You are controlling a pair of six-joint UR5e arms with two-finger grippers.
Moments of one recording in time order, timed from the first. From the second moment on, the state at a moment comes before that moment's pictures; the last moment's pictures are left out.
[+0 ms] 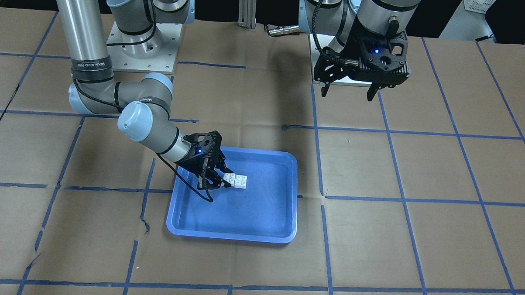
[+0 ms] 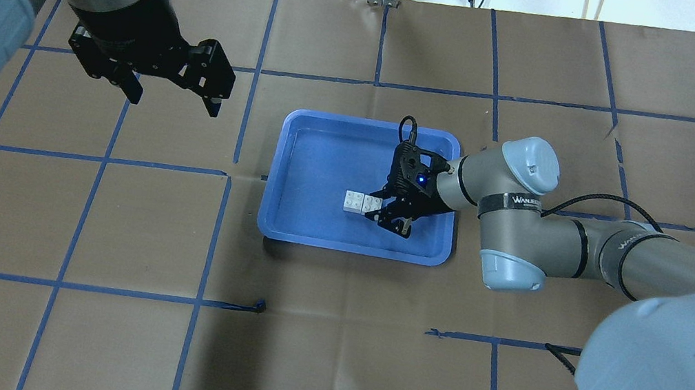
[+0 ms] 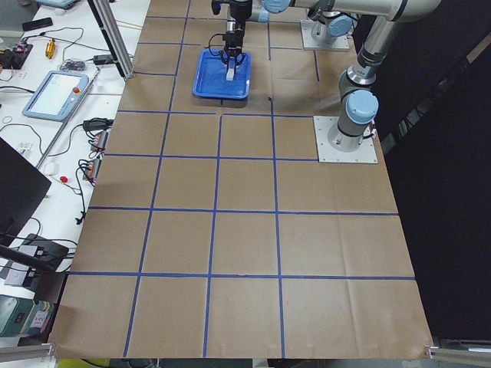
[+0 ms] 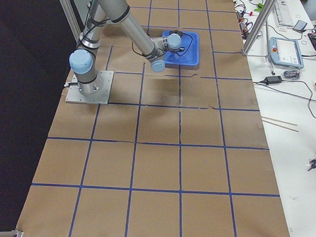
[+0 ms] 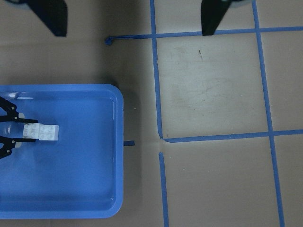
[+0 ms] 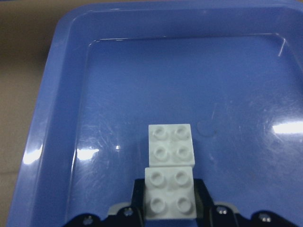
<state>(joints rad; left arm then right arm) -1.64 -1.53 -1.59 -1.57 1.58 -0.02 1.65 -1.08 2.09 -2.75 -0.90 -1.34</state>
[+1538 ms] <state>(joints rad) -1.64 -1.53 -1.59 -1.57 1.58 -0.02 1.65 -1.08 2.05 -2.74 -0.91 -1.30</state>
